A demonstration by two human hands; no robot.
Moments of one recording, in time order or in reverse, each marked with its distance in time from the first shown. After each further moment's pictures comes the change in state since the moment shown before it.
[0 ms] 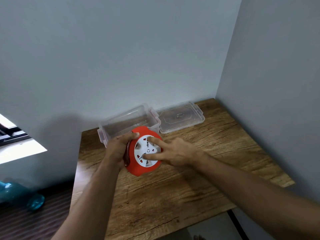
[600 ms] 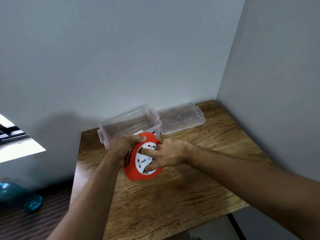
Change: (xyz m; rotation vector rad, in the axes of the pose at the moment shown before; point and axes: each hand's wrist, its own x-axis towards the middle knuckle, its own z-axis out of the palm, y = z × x) left_hand 0.009 0.010 0.002 0.249 -0.091 -0.035; right_hand 0.033 0.004 -0.015 -0.284 -0.091 -0.399
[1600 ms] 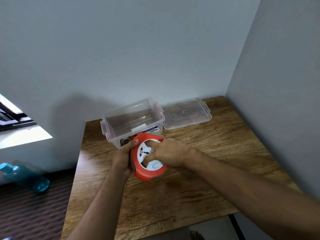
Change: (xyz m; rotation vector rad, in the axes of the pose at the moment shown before) left_hand -0.004 -0.066 0.014 -0.530 0.107 -0.026; right_hand 0.004 -0.015 -0.020 0.560 -0.239 0.357
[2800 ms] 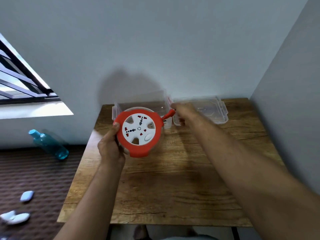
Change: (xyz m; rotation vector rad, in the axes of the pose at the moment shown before) left_hand -0.031 0.016 0.014 -0.253 0.383 0.349; right_hand 0.061 0.112 -0.004 1.545 0.457 0.995
